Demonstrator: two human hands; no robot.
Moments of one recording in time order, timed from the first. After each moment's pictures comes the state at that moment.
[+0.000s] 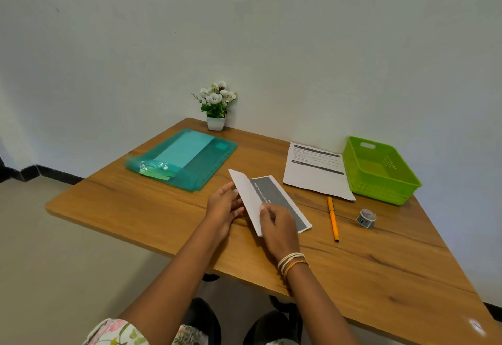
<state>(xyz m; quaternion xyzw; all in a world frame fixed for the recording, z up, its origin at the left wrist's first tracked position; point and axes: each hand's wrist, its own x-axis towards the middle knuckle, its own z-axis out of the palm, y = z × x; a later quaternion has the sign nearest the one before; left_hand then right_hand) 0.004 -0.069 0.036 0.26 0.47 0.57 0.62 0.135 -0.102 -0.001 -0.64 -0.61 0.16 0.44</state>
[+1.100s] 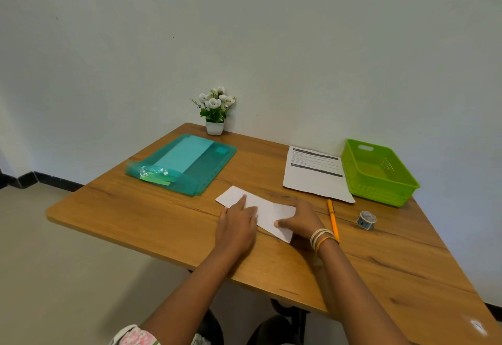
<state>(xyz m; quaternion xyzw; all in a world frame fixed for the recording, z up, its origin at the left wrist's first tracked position) 0.020 -0.086 -0.004 0.72 0.62 0.29 0.10 0.194 -0.066 0.029 -0.73 -0.60 0.26 0.21</state>
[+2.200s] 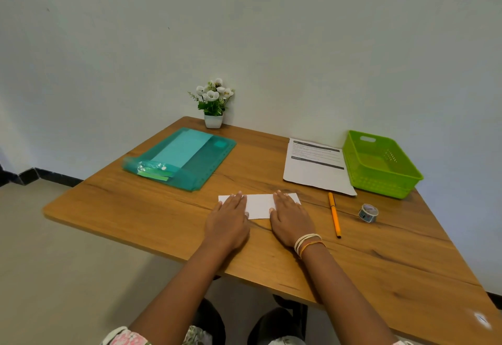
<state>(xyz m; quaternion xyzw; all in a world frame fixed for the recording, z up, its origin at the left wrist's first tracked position) 0.002 -0.076 -0.006 0.77 0.62 0.13 0.07 0.176 -0.071 0.001 -0.66 -0.74 0.05 0.10</state>
